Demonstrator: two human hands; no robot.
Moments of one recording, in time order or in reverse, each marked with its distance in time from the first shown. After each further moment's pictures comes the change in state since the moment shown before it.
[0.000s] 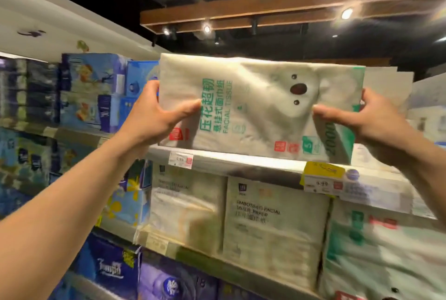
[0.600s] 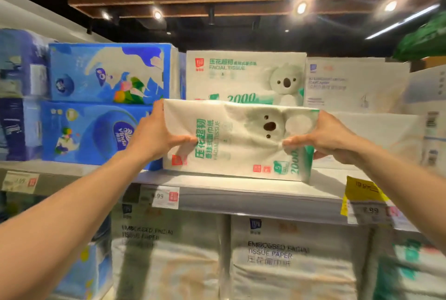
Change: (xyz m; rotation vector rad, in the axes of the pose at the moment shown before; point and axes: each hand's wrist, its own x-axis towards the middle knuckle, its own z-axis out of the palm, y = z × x) left_hand 0.159 -0.164 0.084 0.377 -0.216 0.008; right_hand 0.134 0.111 0.085 -0.356 0.012 0.309
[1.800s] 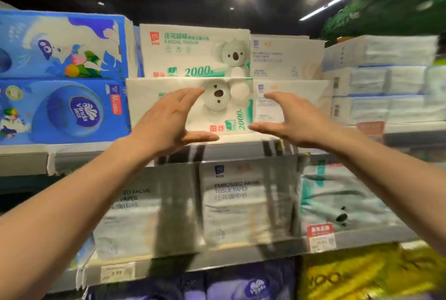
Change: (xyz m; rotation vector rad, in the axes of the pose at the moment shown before) left_hand -0.102 0.068 -0.017 0.133 -0.254 0.660; right_hand -0.168 -0.050 0.001 -0.802 0.118 -0.137
